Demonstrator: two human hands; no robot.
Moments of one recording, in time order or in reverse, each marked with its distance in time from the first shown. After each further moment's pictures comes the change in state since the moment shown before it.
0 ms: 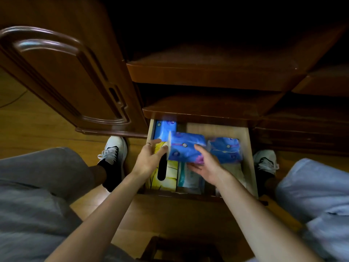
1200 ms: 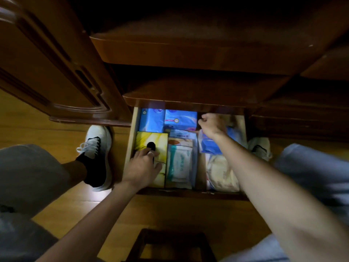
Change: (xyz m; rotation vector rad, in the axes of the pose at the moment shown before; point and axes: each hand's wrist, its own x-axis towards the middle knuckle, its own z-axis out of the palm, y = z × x) left_hand 0.002 -0.033 0.035 0.985 -0.116 0.201; right_hand 0.113 -0.084 -0.040 -1.258 0.426 -0.395
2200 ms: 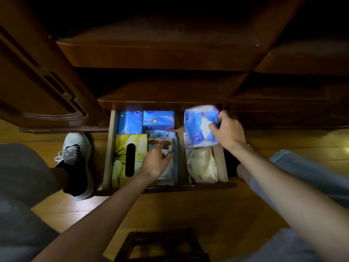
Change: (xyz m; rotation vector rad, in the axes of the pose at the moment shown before) left_hand 0.014 0.086 0.027 -0.564 -0.023 0.073; right_hand -0.078 0.073 -0.099 -0.241 0.336 -0.213
